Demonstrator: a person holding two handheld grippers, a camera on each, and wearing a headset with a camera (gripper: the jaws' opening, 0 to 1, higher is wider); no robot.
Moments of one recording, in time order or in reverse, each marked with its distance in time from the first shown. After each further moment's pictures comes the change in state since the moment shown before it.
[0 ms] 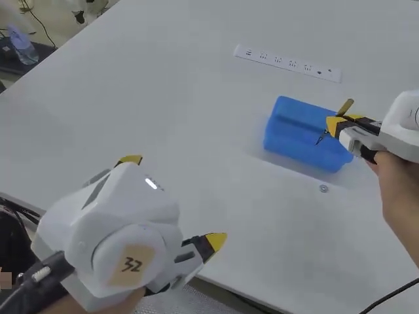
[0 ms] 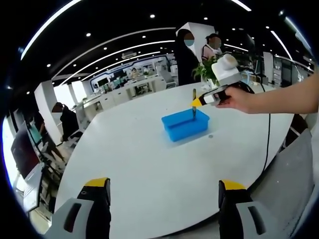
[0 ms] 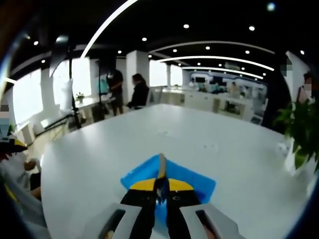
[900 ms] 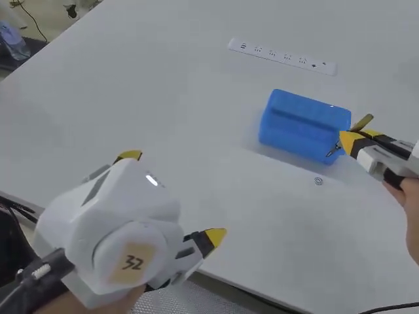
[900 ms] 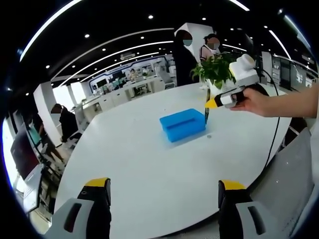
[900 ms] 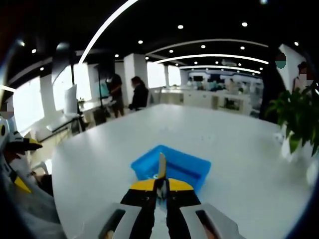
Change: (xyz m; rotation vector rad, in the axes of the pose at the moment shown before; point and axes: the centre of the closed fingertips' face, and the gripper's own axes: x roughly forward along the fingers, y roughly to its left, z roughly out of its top) left arm 0.000 -0.005 0.000 0.007 -0.007 -0.006; right arm -0.049 0.012 -0.027 0.055 -0.004 0.010
